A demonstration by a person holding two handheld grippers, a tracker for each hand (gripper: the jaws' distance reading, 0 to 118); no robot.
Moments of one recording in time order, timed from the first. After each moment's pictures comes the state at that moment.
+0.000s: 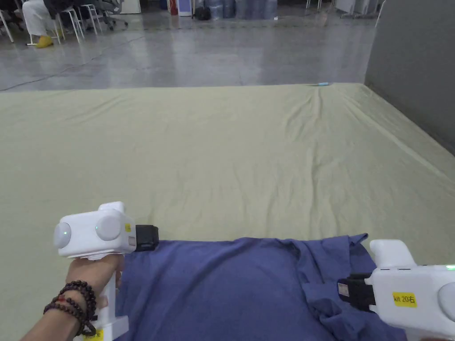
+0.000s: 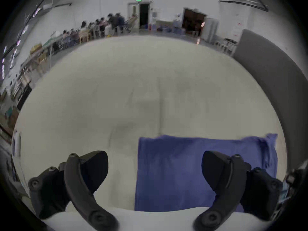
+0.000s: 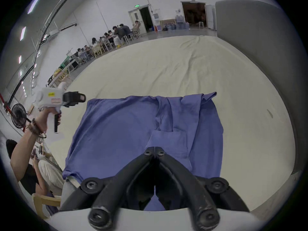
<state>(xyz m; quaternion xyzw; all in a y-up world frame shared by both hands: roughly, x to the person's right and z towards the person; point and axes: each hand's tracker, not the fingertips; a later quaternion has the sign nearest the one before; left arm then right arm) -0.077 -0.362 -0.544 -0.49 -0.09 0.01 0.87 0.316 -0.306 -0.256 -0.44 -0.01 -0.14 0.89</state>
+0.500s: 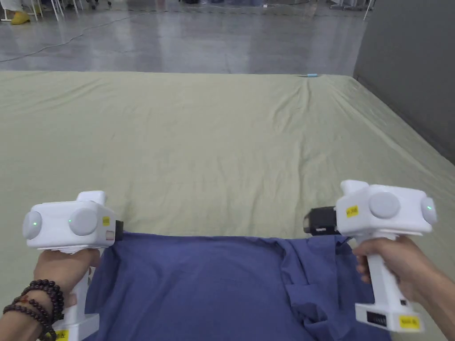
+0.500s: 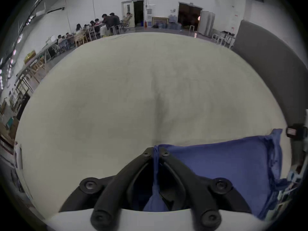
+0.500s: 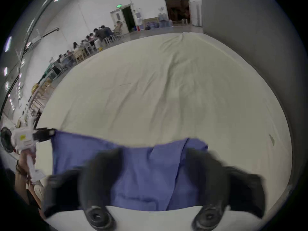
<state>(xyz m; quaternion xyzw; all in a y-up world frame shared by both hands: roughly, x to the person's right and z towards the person) -0.052 -0.338 -0.514 -0.46 -0.13 -0.02 0.88 0.394 -0.329 -0.412 -0.46 -0.10 -0.15 0.87</state>
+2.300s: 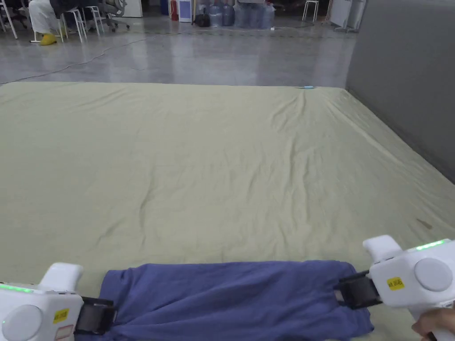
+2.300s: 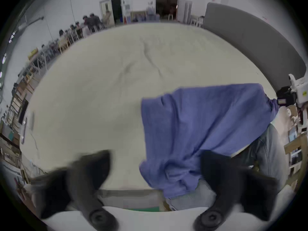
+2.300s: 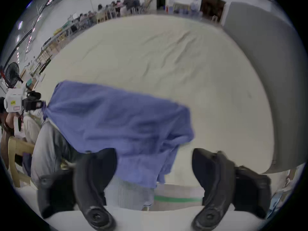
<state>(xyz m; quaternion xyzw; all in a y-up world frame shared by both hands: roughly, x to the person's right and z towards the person) -0.183 -0.311 -0.225 -0.45 -0.19 -0.11 0.86 0.329 -0.291 -0.120 -0.49 -0.03 0.00 0.87</state>
